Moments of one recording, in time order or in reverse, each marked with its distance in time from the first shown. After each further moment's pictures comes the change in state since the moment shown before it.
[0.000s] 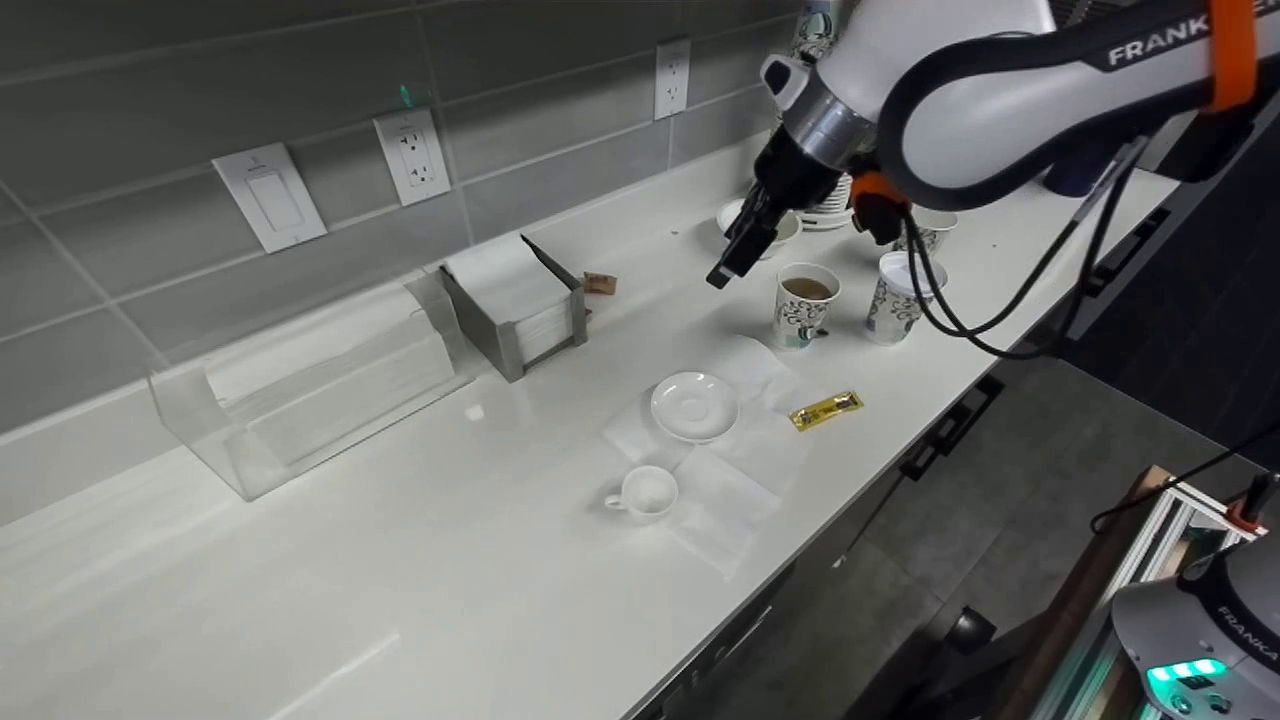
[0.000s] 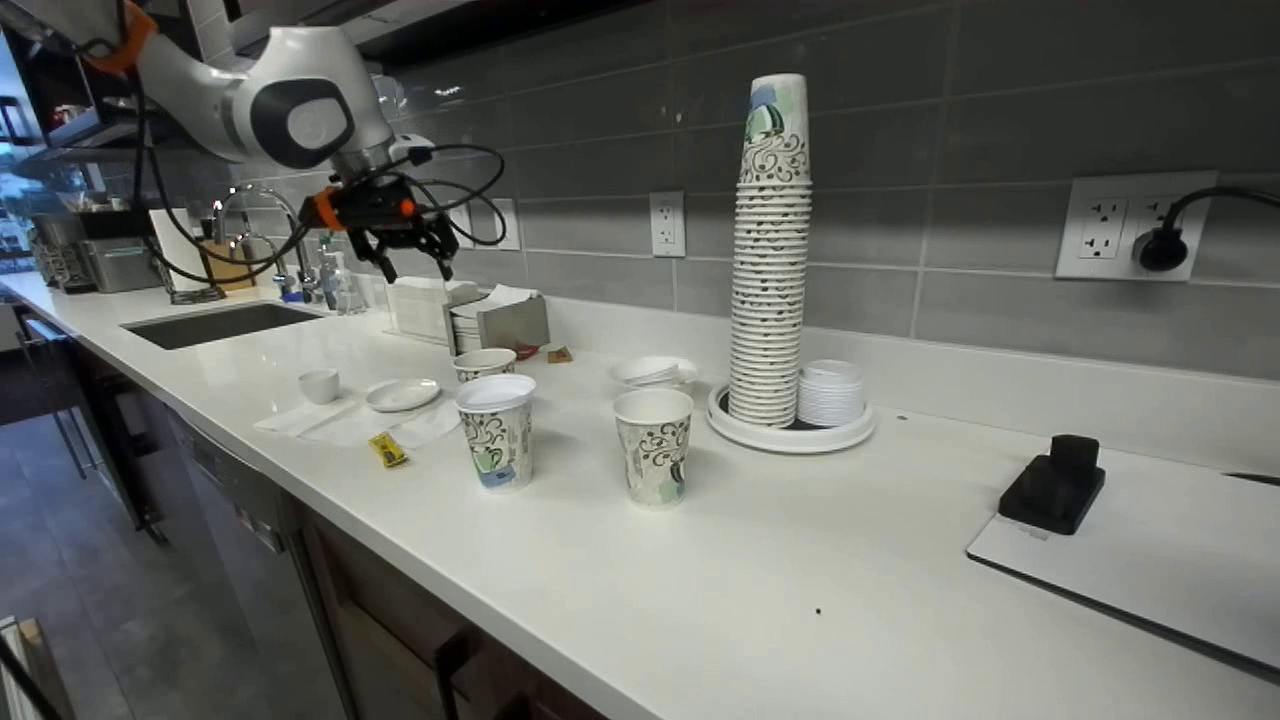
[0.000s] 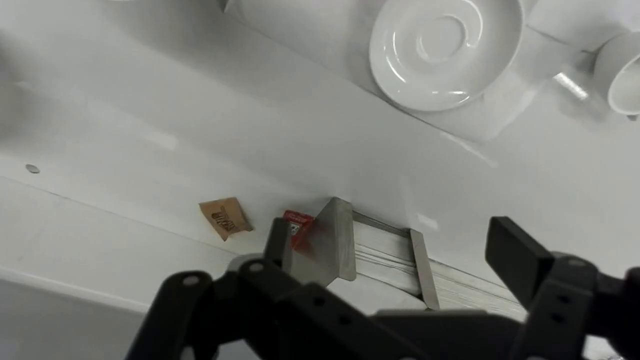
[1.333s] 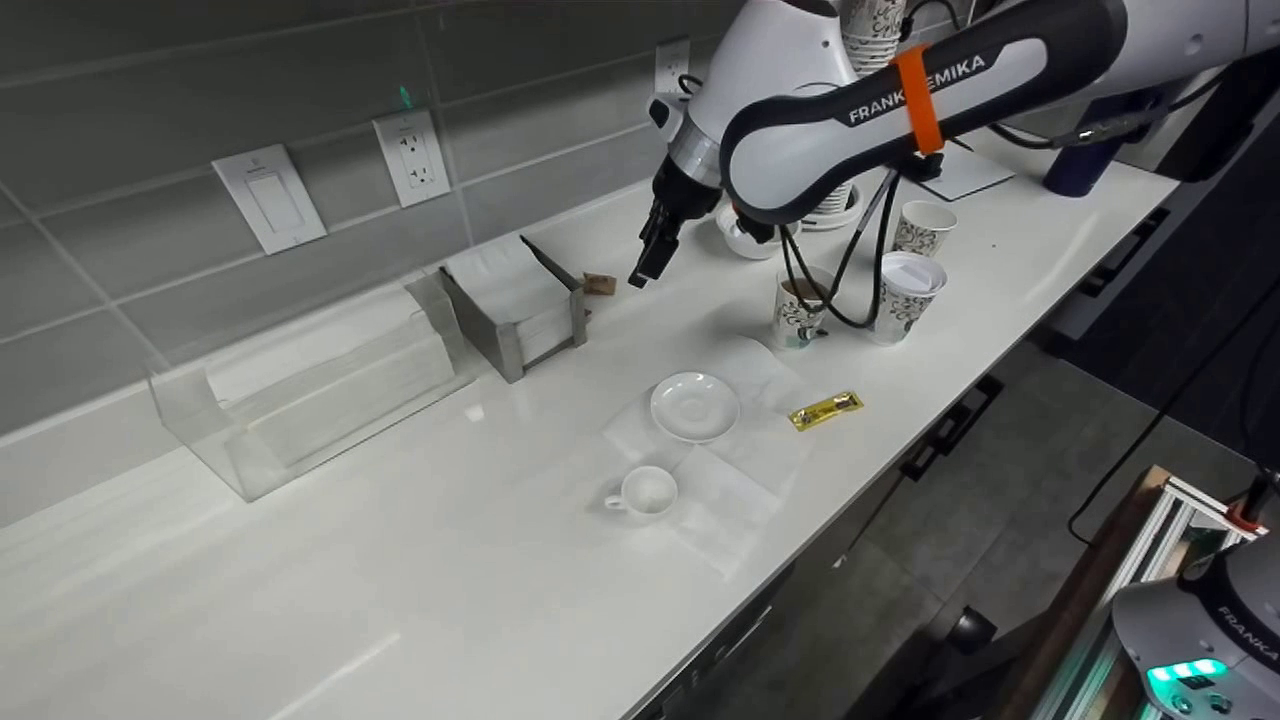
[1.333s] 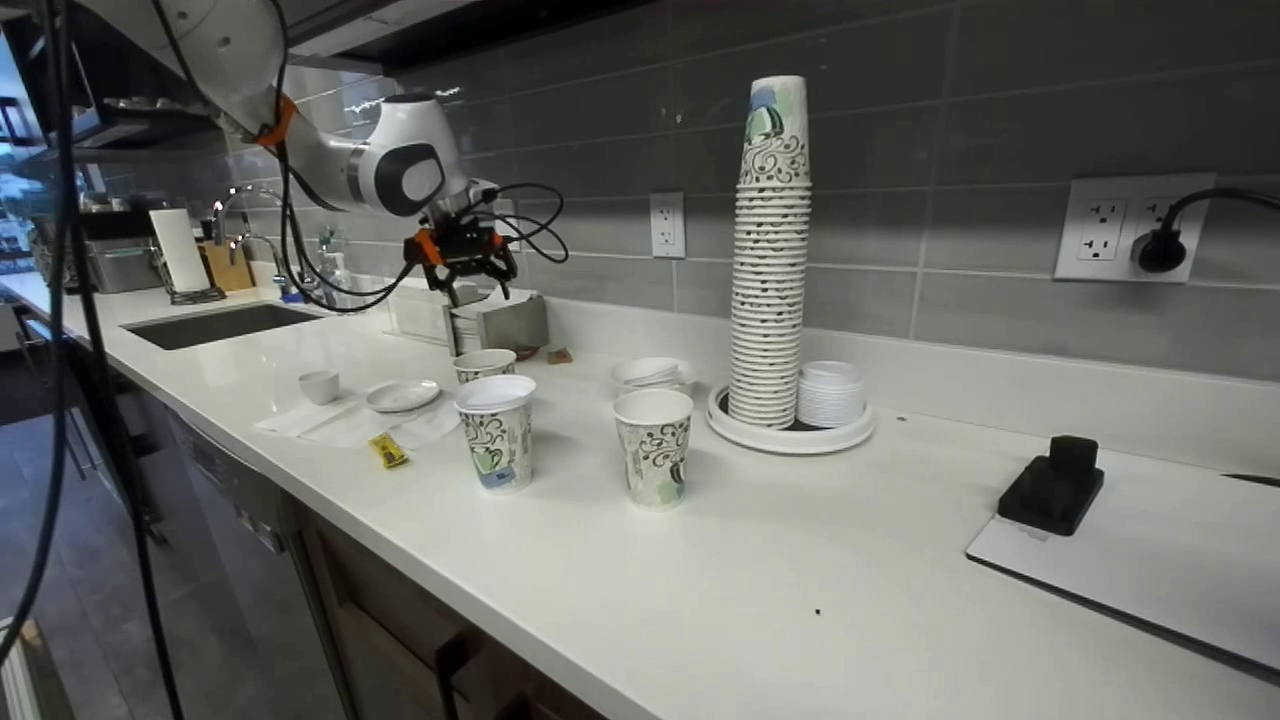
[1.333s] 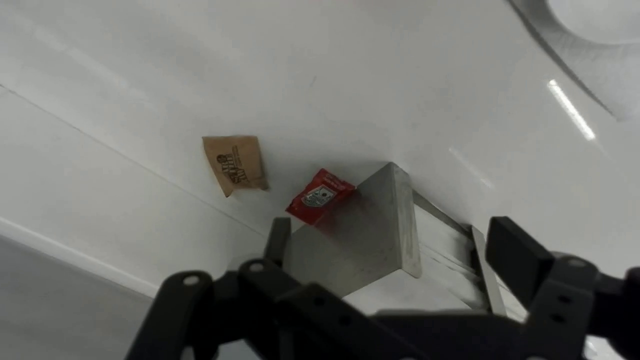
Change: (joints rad) arm -0.144 0.416 0.133 0.412 -0.101 0.004 -0.147
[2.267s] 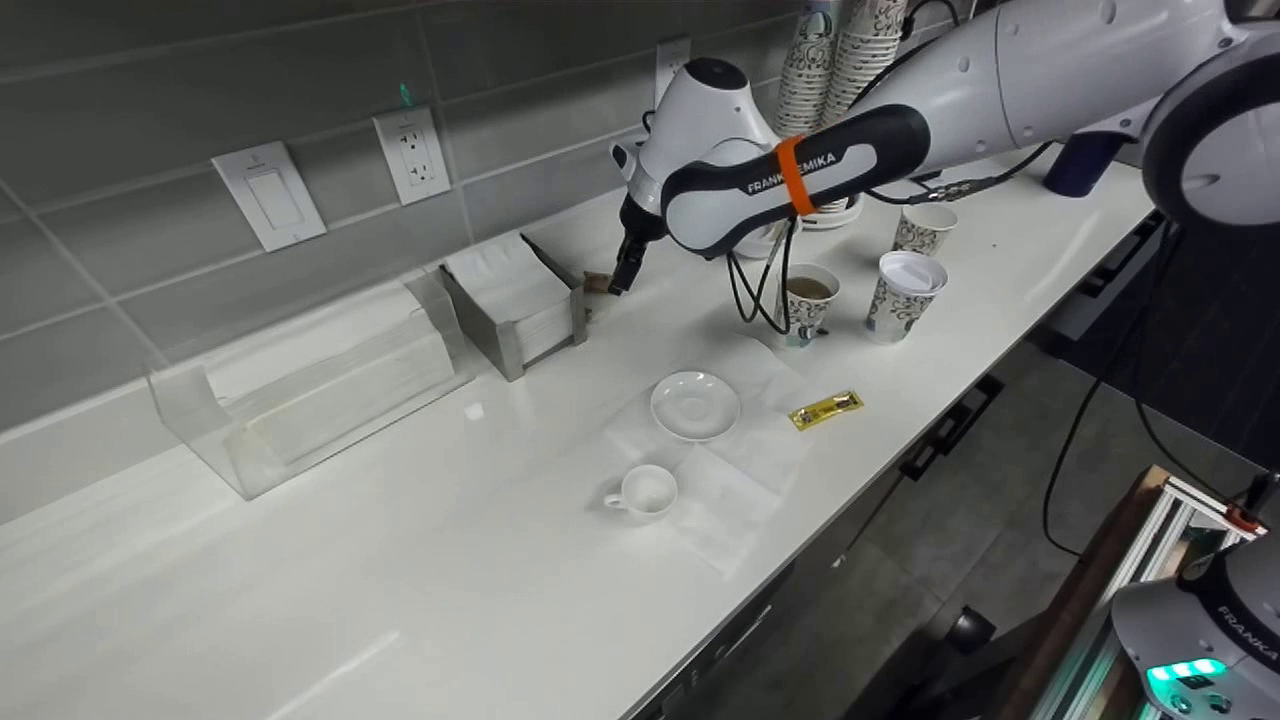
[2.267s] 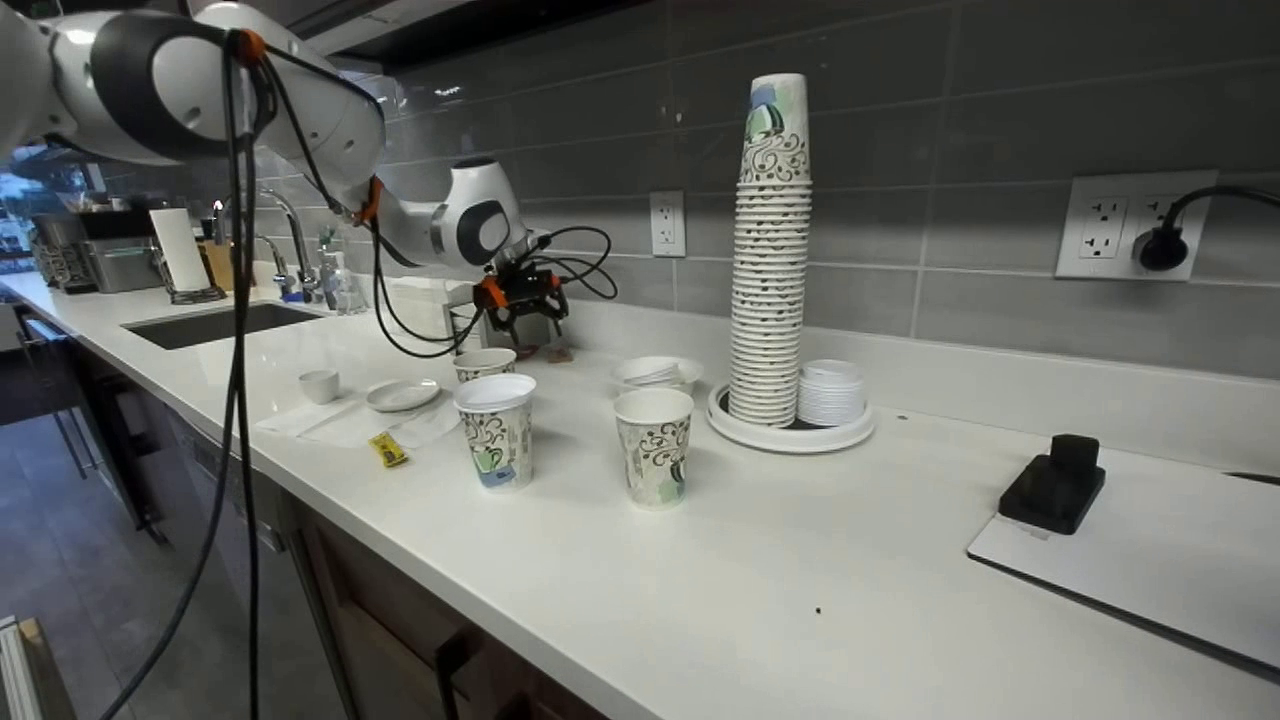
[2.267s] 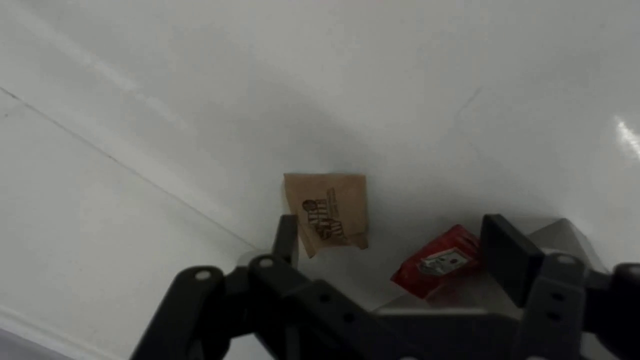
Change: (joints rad) arm -0.014 0.385 -0.035 0.414 -0.166 -0.061 0.060
